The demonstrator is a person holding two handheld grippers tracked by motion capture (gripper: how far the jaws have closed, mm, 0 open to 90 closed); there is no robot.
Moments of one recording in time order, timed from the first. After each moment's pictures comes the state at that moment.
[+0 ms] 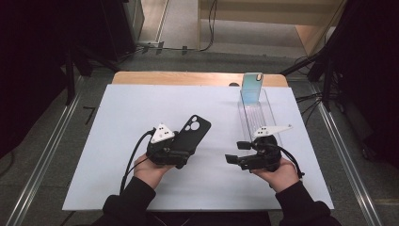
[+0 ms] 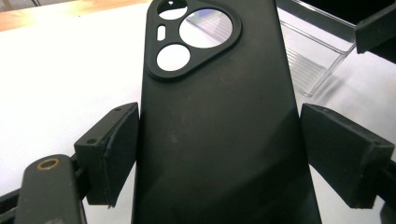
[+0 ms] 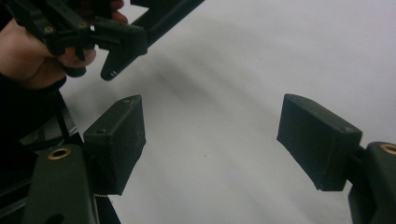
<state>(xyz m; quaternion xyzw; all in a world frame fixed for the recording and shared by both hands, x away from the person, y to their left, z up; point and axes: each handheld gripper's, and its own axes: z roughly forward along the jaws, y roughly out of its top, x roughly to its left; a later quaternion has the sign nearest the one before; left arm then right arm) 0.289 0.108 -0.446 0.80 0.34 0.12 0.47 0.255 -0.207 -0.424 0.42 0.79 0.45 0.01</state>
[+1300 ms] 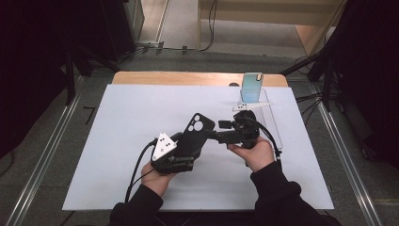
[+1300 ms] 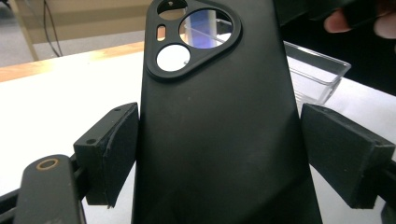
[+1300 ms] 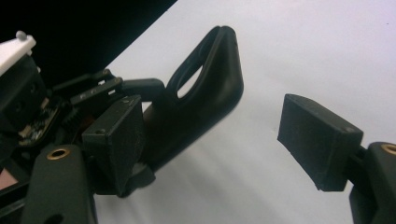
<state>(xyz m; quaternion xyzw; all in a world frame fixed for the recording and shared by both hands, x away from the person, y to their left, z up) 0.263 0.097 -0.457 0.75 0.32 0.18 0.55 0.307 -0.158 -0.396 0.44 0.76 0.48 0.00</state>
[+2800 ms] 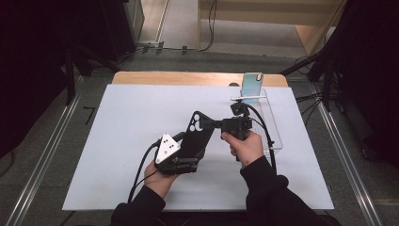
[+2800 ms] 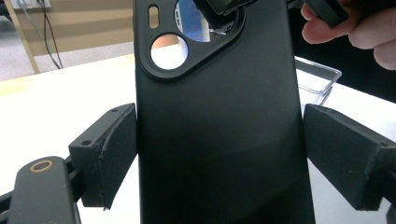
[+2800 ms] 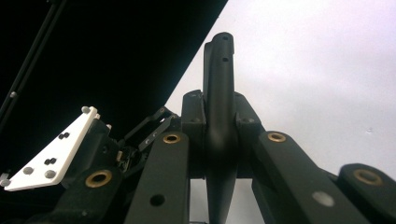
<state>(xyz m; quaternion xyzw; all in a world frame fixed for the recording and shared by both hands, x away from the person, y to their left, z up) 0.259 0.088 -0.451 0.75 0.31 0.19 0.55 0.334 -0.152 -0.397 0.48 0.68 0.52 -0.19</state>
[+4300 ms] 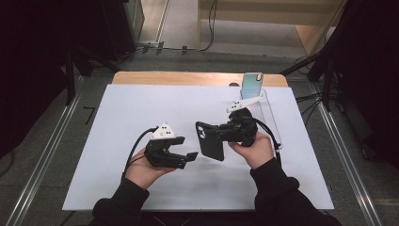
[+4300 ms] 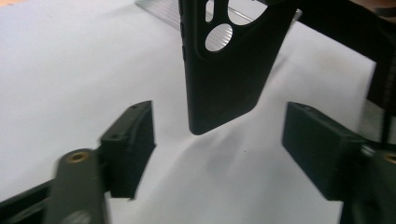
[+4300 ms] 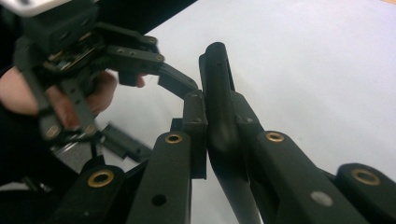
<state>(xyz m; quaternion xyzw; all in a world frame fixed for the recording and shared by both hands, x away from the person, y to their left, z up) 0.287 0.110 -0.418 0.85 0.29 0.02 0.45 0.309 -0.153 -0.380 0.33 0.82 0.47 -0.03</state>
